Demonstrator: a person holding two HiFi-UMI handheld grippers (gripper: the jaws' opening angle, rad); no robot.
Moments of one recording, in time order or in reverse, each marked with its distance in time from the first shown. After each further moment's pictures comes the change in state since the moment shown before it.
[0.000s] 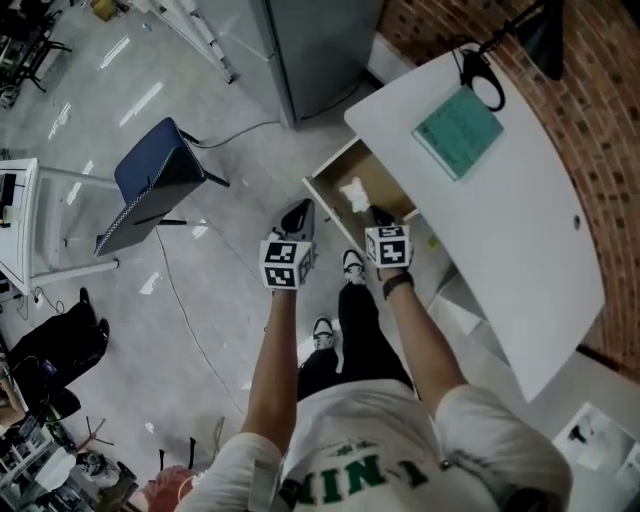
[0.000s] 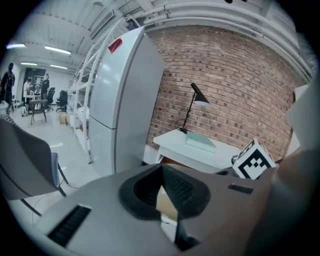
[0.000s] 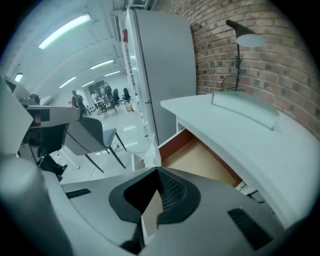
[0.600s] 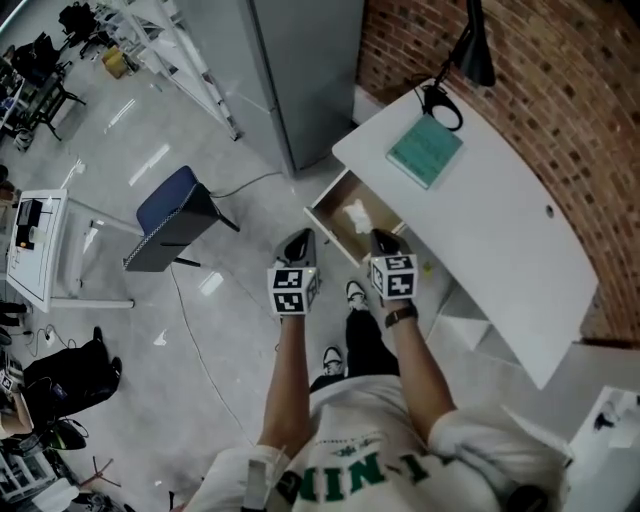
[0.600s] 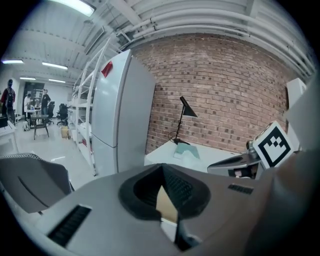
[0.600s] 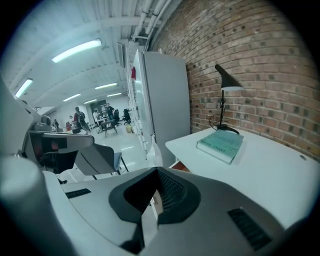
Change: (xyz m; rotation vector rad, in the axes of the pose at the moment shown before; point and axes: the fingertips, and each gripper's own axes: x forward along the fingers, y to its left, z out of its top) left arm -0.111 -0.063 0.056 0.081 -0.060 0.038; right arm -0.171 0.027 0.043 0.011 -0.259 -0.041
